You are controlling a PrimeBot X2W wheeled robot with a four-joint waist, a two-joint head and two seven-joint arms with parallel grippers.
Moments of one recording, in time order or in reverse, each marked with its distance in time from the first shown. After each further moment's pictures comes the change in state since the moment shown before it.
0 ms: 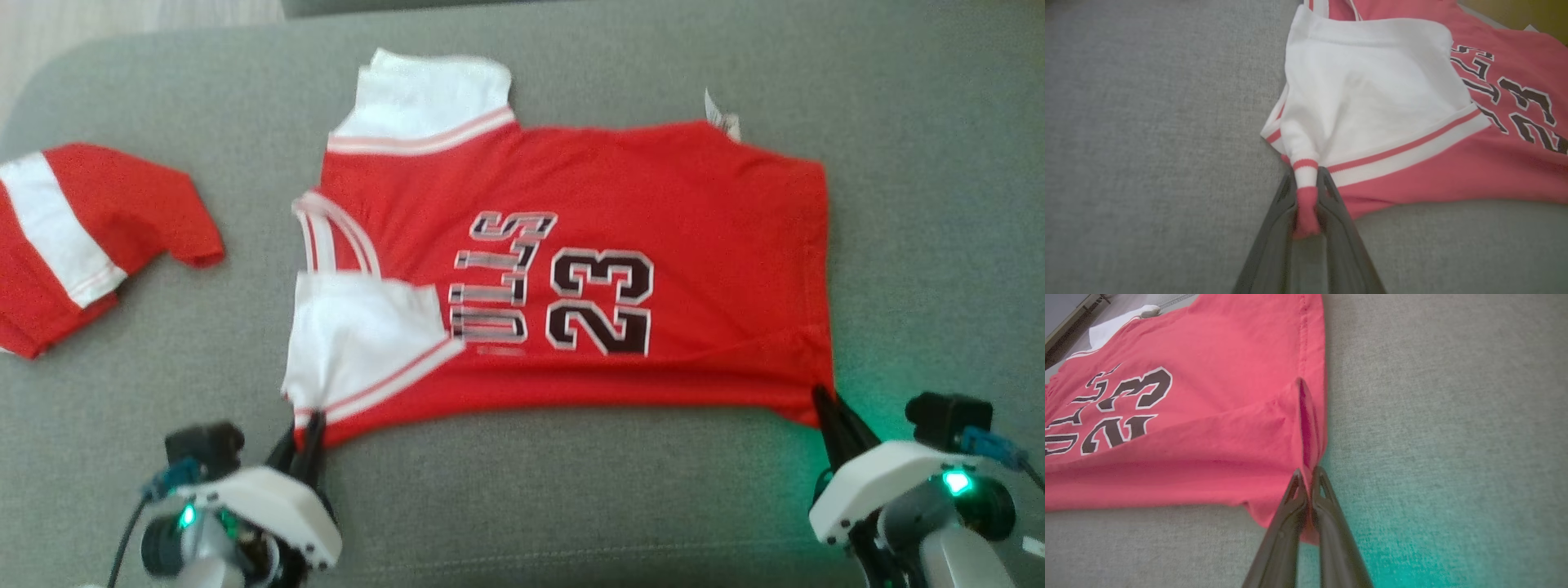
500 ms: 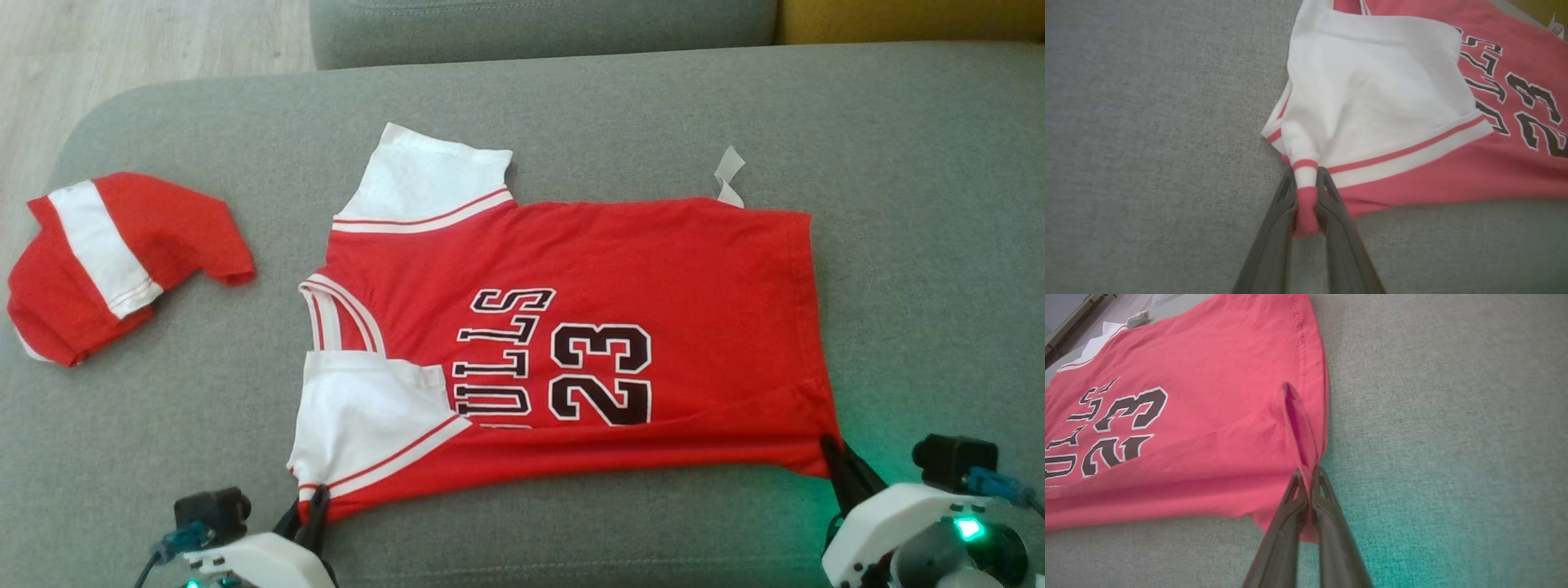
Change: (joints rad) left arm 0.173 0.002 -0.005 -0.088 -0.020 0.046 0.061; right arm 0.101 -0.026 0.006 -0.019 0.033 0.000 0.032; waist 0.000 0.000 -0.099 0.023
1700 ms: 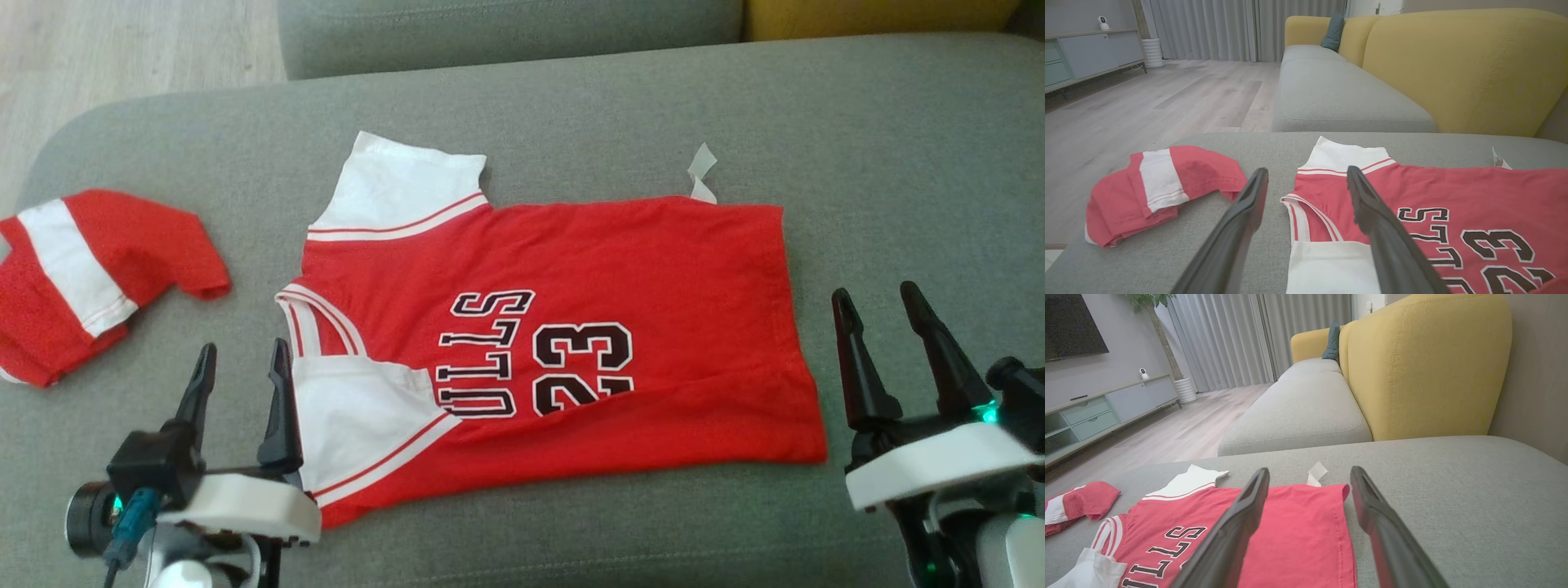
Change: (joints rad) left arm -0.027 0.055 -0.004 -0.354 0.197 0.174 -0.221; right arm 0.004 0.002 0.009 -0.469 -0.055 0.000 -0.088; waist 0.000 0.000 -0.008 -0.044
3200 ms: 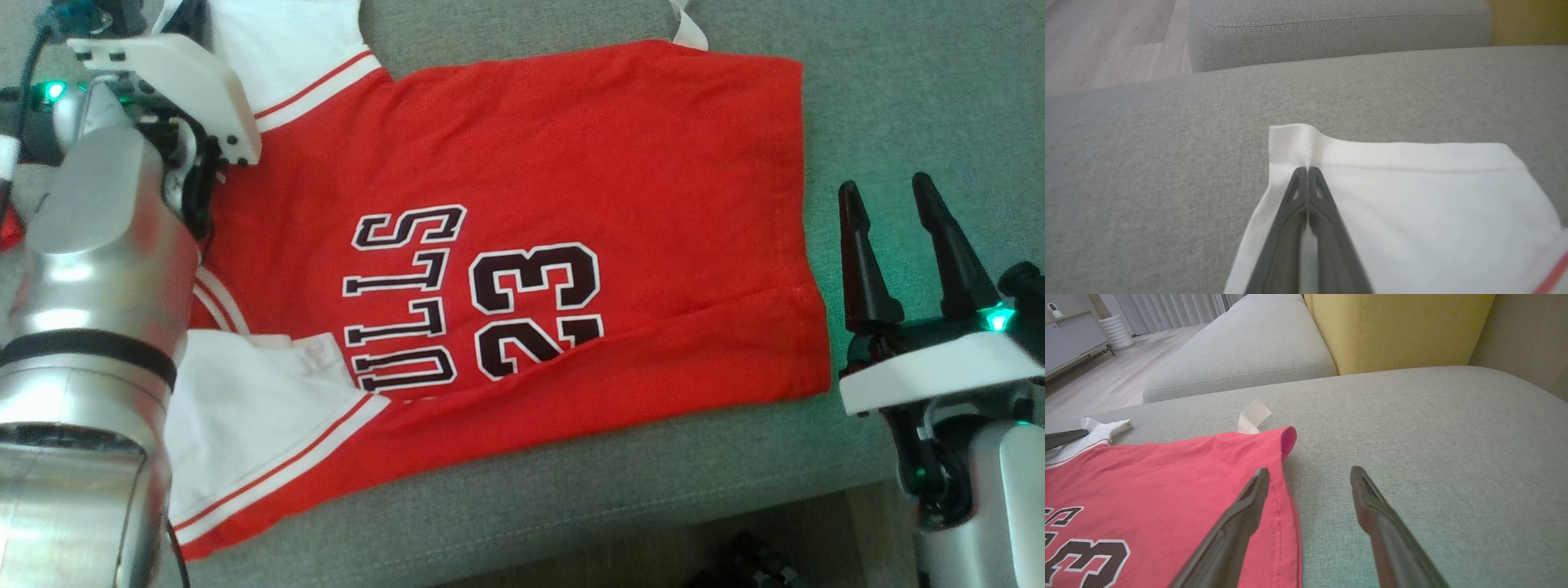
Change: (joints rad) left arm -1.180 -0.025 -0.091 1.219 -0.011 -0.221 0.069; right arm -0.202 0.026 0.001 0.043 -0.033 0.000 -0.024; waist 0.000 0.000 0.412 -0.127
